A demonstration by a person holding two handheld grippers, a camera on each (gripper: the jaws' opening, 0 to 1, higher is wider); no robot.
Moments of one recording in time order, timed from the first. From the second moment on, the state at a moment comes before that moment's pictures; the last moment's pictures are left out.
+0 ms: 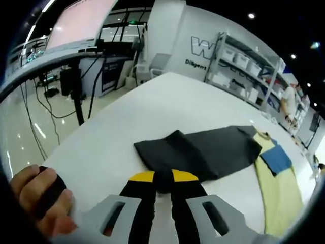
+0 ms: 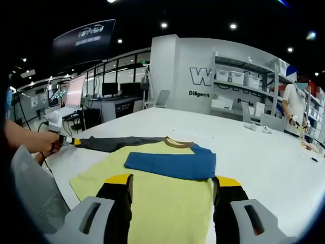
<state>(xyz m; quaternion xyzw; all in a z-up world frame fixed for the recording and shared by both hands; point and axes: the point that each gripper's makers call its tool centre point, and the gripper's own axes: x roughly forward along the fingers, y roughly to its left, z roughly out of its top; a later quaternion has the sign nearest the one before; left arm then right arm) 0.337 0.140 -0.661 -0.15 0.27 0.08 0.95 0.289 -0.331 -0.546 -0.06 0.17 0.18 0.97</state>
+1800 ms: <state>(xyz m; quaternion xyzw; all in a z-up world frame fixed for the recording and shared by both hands) 0.350 0.162 -0.659 -0.05 0.30 0.10 0.95 0.288 -0.332 -0.544 -0.05 0.16 0.18 0.97</state>
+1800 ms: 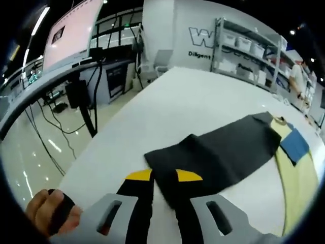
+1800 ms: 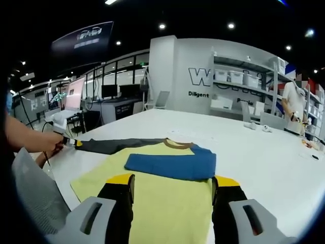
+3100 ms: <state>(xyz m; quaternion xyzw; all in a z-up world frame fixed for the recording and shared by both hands) 0.362 0.211 -0.625 -0.01 0.26 0.13 0.96 0.288 -0.331 -0.545 -0.05 0.17 0.19 0.97</state>
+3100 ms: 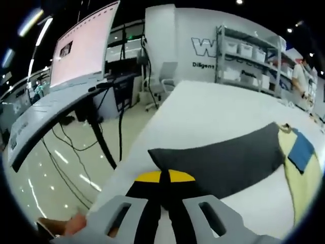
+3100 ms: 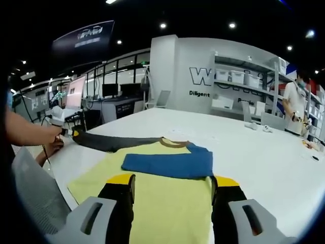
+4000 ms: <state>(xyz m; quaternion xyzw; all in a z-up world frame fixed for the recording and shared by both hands) 0.383 0.150 -0.555 -0.05 0.19 0.06 0.98 0.289 -0.331 -0.540 -0.05 0.16 0.19 0.97</state>
